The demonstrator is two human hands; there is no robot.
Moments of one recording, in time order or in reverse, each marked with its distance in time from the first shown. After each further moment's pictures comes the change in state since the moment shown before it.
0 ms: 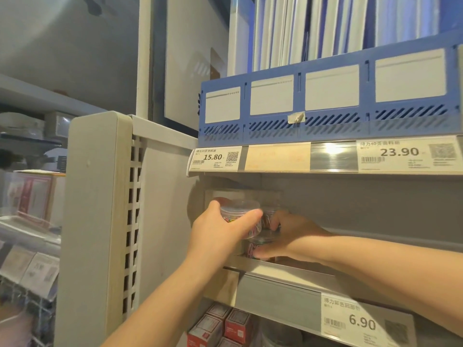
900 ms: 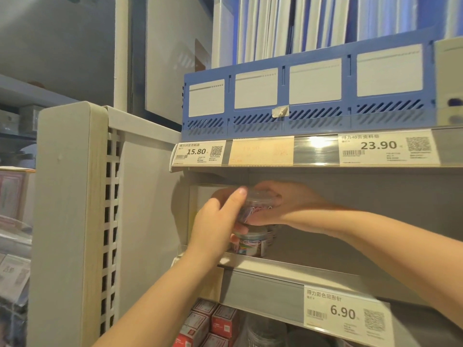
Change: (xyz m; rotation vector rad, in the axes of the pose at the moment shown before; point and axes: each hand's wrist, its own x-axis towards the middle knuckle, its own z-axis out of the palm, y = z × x) left_hand 0.005 0.006 0.020 -0.376 -0.111 0.026; right_hand -0.007 0.000 -0.039 0.121 0.111 -0.230
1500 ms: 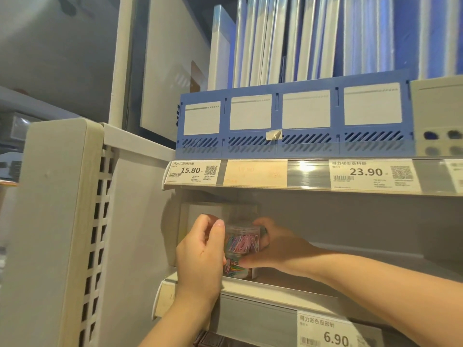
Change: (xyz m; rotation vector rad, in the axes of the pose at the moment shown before) left_hand -0.013 -0.016 0.005 0.012 0.277 0.269; right_hand 0.003 0.028 0.035 0.145 -0.035 0.176
